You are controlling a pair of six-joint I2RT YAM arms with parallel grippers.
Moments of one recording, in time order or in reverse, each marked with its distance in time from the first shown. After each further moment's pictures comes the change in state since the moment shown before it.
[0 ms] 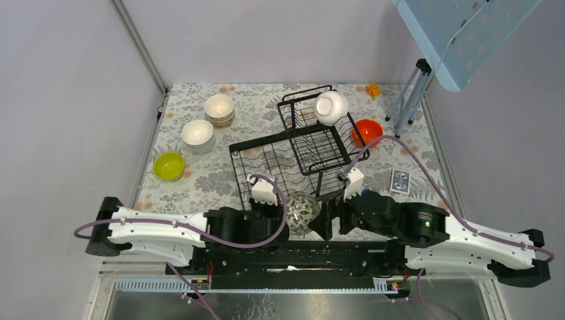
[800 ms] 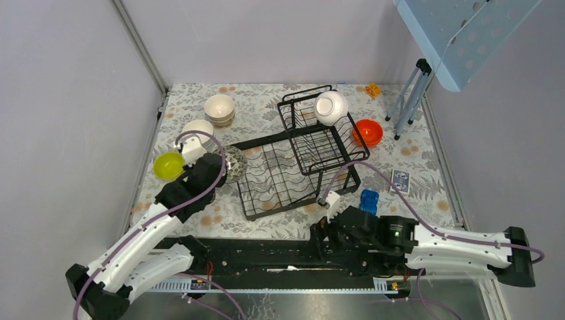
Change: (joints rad) left arm 0.881 -0.311 -0.111 -0.034 0.122 0.341; right arm 0.001 -0.045 -0.341 0.293 -0.217 -0.119
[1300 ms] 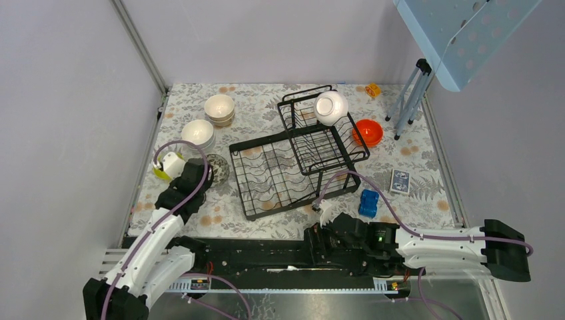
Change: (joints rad) left arm 0.364 -0.040 -0.211 0.100 0.143 -0.150; right arm 0.001 0.175 -0.234 0.430 -0.124 0.173
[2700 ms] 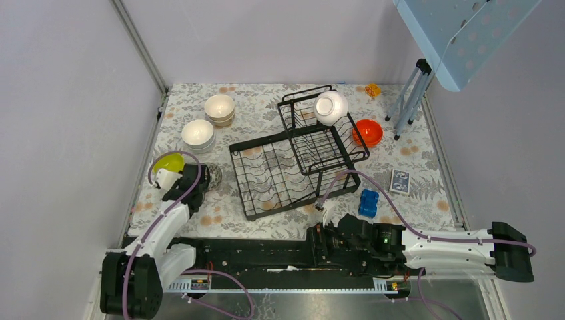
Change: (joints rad) left arm 0.198 0.186 -0.169 0.202 0.093 -0.319; right arm 0.031 -0.087 -0.001 0.013 0.013 0.076
